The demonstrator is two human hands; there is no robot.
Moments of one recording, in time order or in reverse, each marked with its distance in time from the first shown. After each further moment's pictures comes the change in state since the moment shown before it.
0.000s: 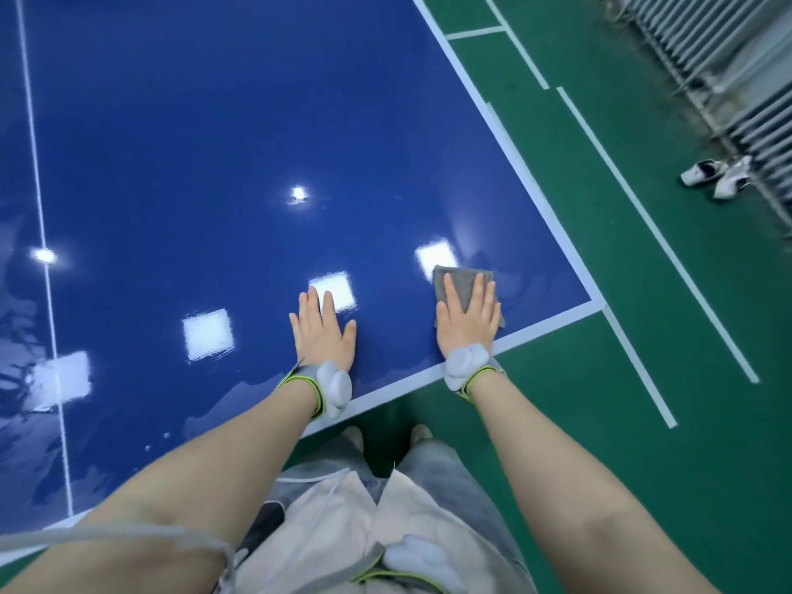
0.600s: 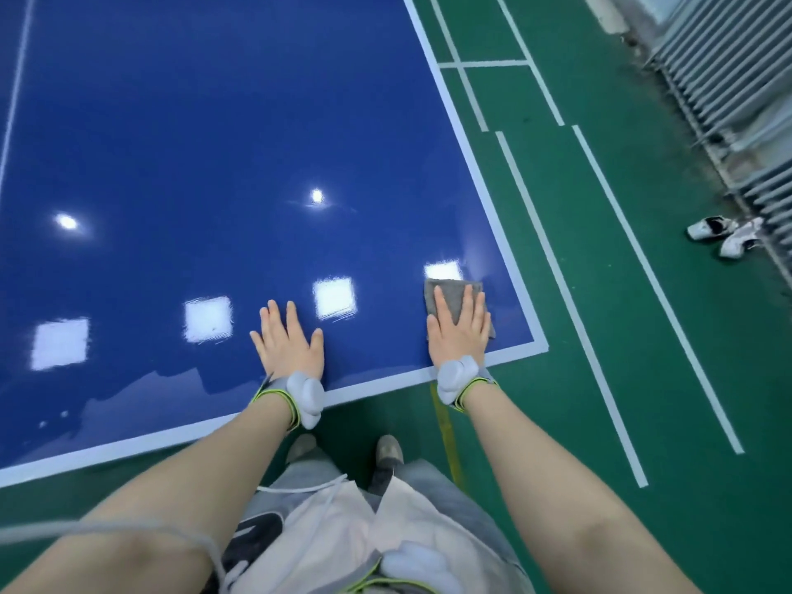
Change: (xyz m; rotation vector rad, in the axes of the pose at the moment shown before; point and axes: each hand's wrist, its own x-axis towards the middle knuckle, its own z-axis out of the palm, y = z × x) left_hand -0.012 0.072 0.043 -0.057 0.135 -0.266; right_hand 0.049 0.092 -0.030 -0.058 -0.048 -0.160
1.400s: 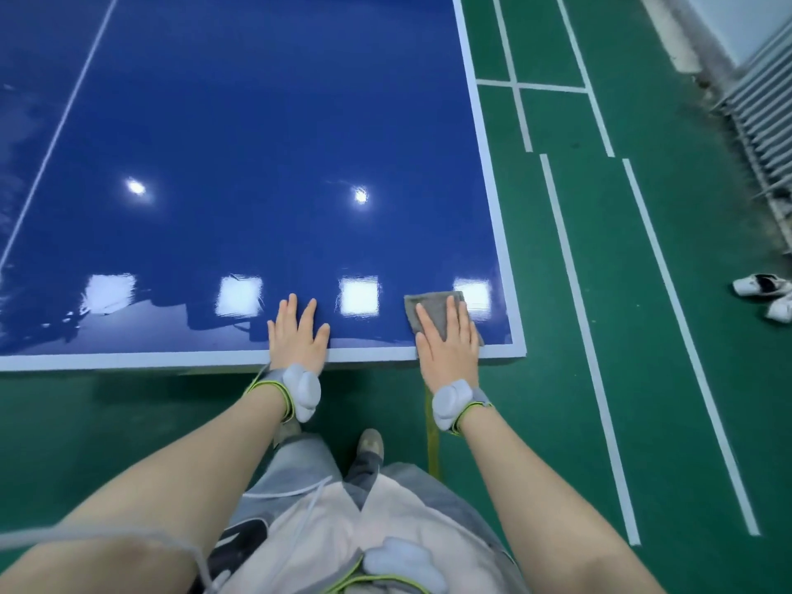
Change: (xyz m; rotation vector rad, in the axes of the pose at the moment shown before) left_hand -0.063 0.028 0.025 -0.163 0.010 -0.034; right_hand -0.025 0.055 0.002 0.026 -0.037 -0.338
